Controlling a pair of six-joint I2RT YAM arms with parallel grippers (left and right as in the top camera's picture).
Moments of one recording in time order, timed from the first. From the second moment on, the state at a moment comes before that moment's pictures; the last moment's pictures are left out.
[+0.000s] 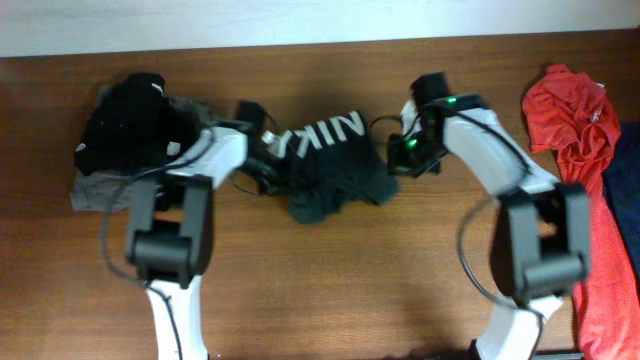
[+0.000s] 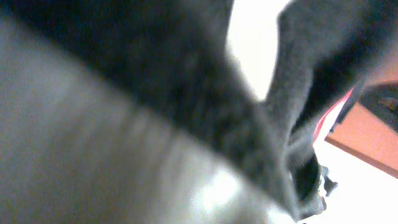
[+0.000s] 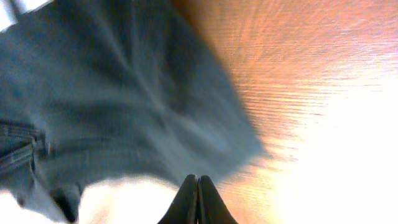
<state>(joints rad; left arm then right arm) -0.22 2.23 1.54 -0.82 0.80 -0.27 0.15 1.97 1.51 -0.96 -0.34 0.26</state>
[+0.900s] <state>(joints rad) 0.30 2.12 2.10 -0.69 0.59 -0.06 0.12 1.65 1.51 -1.11 -0.33 0.25</state>
